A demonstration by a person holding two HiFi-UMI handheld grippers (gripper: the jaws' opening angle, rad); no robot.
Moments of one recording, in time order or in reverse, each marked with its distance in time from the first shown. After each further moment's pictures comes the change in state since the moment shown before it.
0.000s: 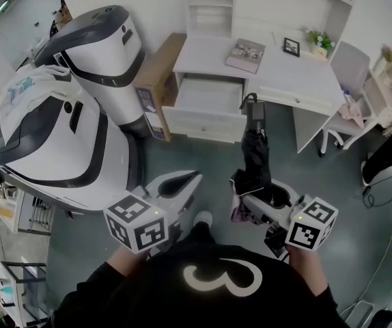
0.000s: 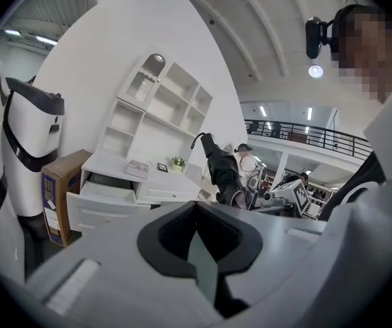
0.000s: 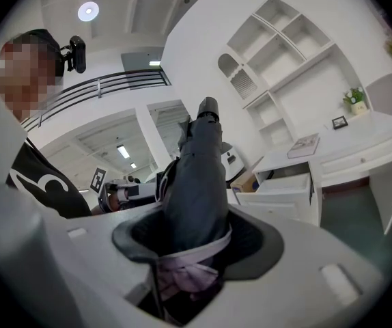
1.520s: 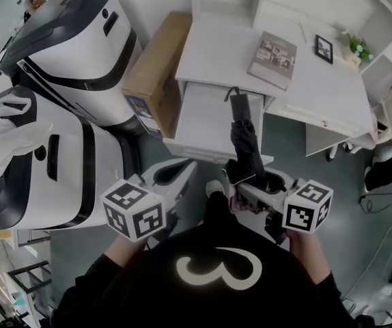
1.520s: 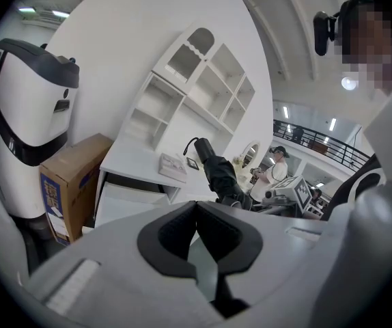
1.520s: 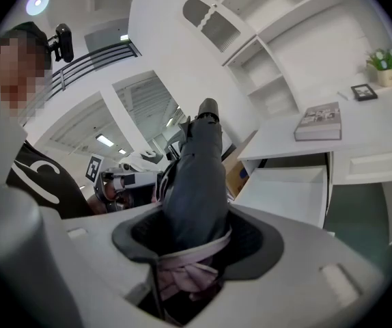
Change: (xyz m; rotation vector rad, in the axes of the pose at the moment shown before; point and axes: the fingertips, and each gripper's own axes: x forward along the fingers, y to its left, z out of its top) left arm 0.146 0.298 0.075 -0.157 0.109 0.060; right arm 0.255 -0.201 0.079 0.108 0.256 -0.028
